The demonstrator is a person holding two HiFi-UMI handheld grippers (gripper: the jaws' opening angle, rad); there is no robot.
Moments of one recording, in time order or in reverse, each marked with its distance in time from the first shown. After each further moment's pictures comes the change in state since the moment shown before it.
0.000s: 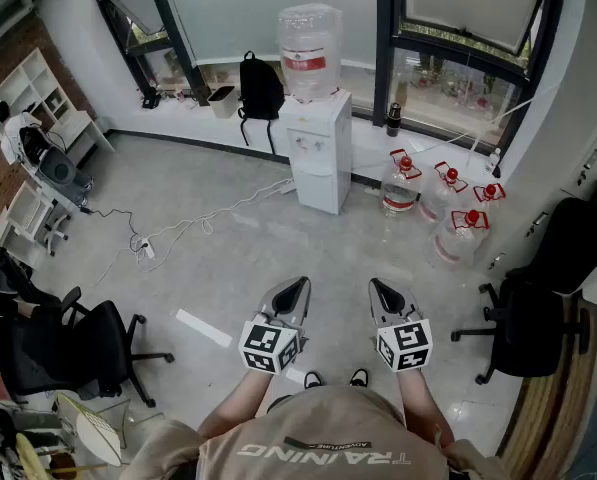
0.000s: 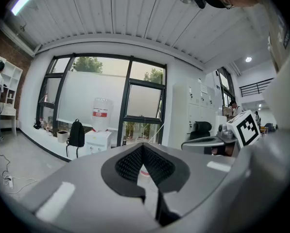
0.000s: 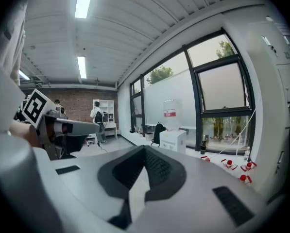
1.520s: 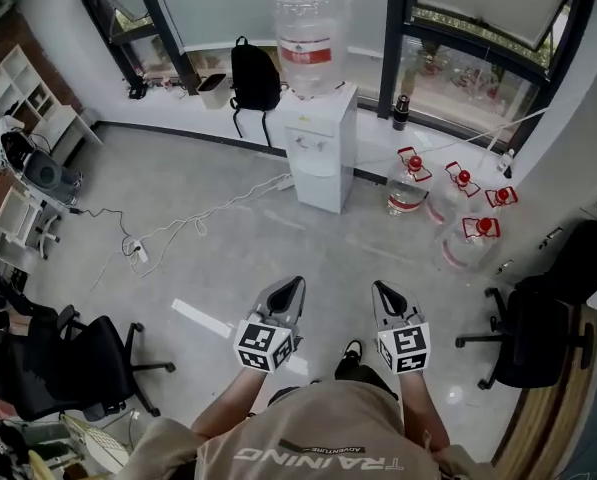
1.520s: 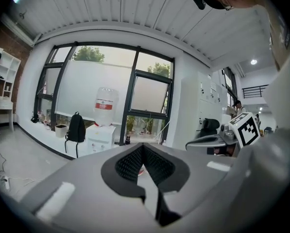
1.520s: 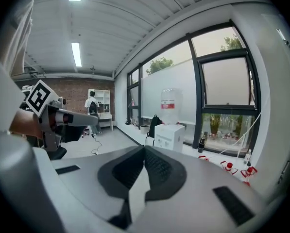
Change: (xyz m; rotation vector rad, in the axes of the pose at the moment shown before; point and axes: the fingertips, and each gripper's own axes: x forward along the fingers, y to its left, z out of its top) left arm 0.093 0.116 -0.019 -0.042 0.082 -0.009; right arm 0.129 -0.044 -0.022 -0.031 0.117 -0.030
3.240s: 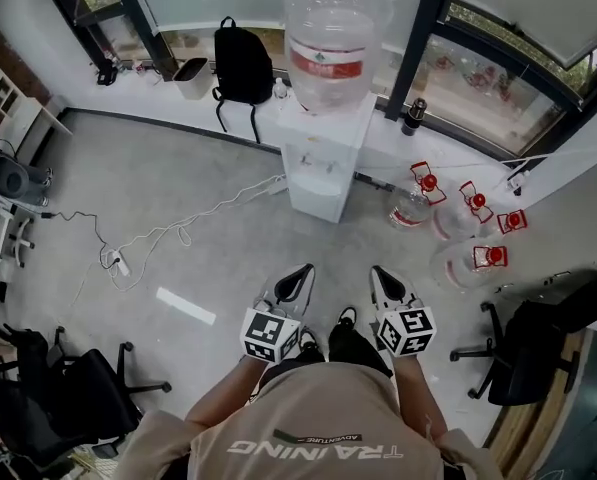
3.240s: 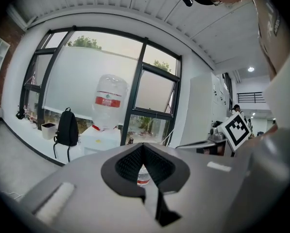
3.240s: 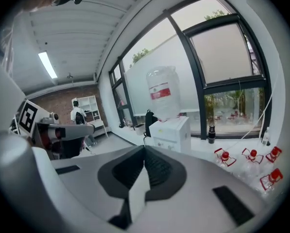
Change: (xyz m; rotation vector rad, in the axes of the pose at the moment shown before) left arm 0.200 0.192 0.044 -0.022 0.027 -0.105; right arm 0.277 -0.084 0.049 0.250 0.044 -0.013
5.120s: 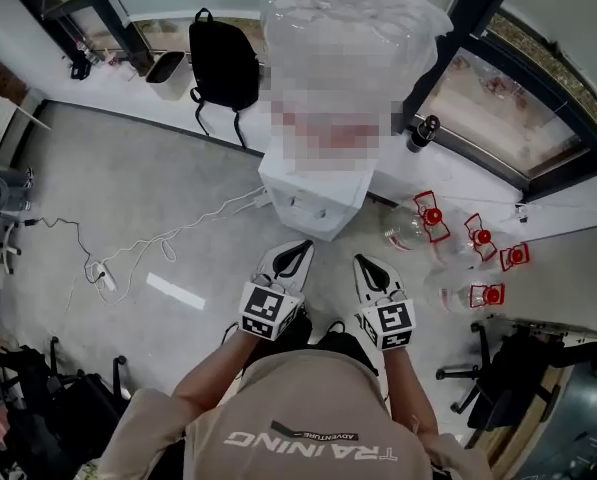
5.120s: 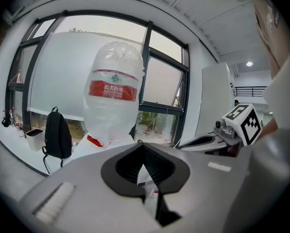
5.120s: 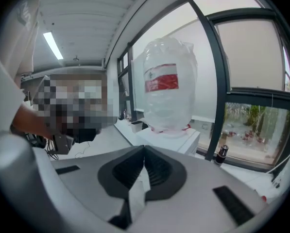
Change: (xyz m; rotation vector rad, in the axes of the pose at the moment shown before) left arm 0.239 0.162 0.046 0.057 0.062 -0.045; right arm 0.231 -0.101 0.077 -0.203 0.075 0.047
